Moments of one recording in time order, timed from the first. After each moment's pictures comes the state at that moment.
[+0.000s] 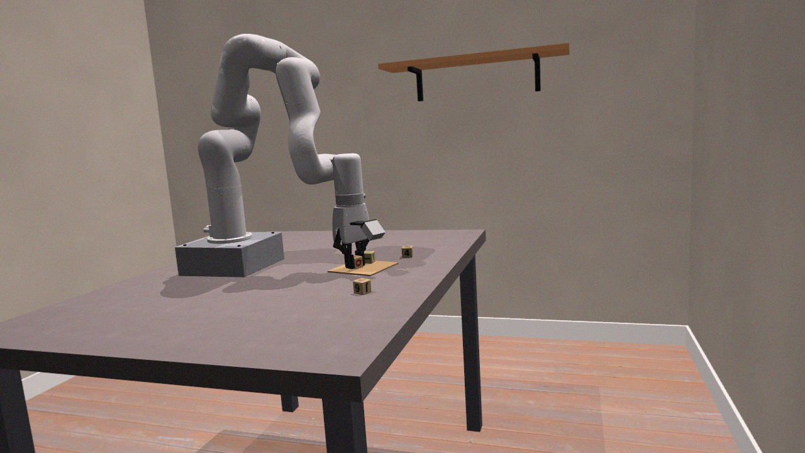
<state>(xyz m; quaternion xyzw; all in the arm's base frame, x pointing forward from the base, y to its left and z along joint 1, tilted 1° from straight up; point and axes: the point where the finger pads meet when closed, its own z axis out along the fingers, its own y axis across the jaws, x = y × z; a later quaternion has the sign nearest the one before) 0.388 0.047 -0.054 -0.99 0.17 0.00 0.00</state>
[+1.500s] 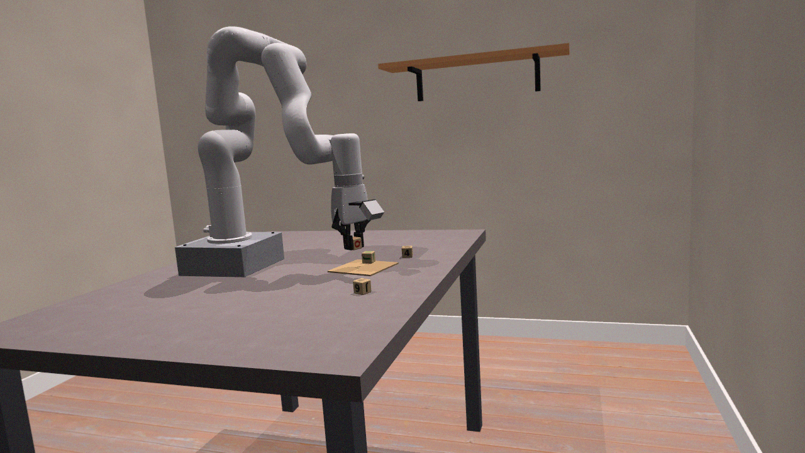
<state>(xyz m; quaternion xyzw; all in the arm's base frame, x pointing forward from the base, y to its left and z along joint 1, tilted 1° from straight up) 0.388 0.048 -0.002 -0.99 0.17 0.00 0.00</state>
